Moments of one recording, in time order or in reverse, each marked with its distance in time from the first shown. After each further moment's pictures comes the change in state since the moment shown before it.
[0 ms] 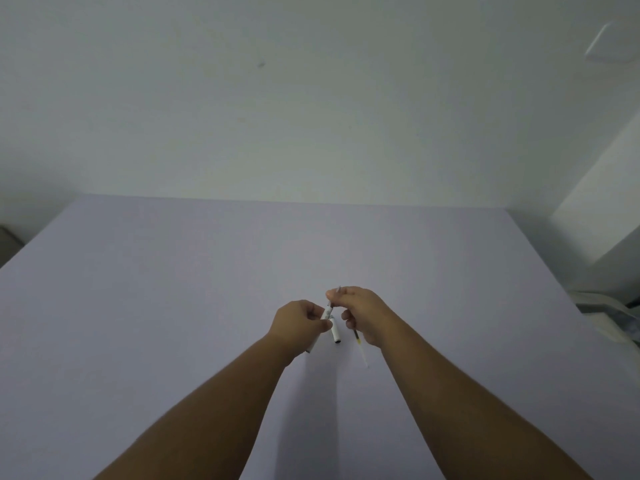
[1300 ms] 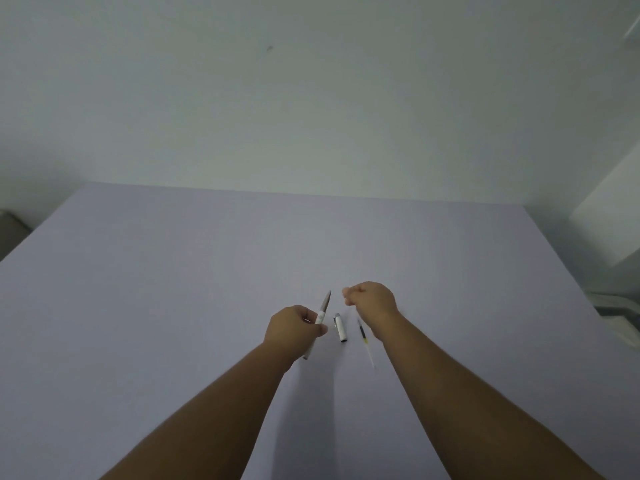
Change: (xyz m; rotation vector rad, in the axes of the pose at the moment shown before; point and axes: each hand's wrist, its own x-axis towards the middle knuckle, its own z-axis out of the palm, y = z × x) left_hand 0.014 -0.022 0.000 0.011 0.084 -0.125; right_hand 0.036 0.009 -0.002 -0.376 0.249 -0.011
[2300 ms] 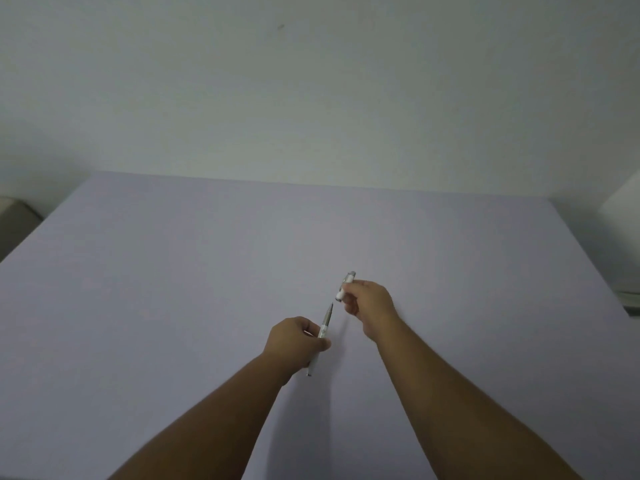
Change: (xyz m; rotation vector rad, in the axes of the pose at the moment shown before) left_hand 0.003 -0.026 -0.006 -0.072 -0.063 -0.103; right_hand 0.018 0.002 0.036 0.586 -0.064 0.159
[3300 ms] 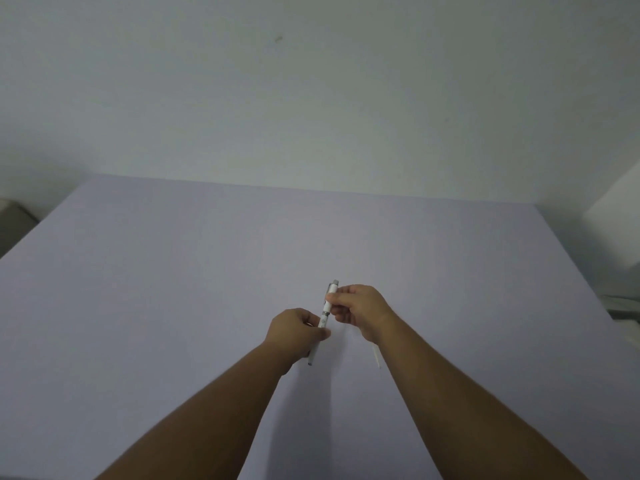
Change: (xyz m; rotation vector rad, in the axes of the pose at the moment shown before) left_hand -0.001 0.012 0.003 -0.020 0.007 0.047; right_hand -0.024 -0.008 -0.010 -0.081 -0.242 -0.049
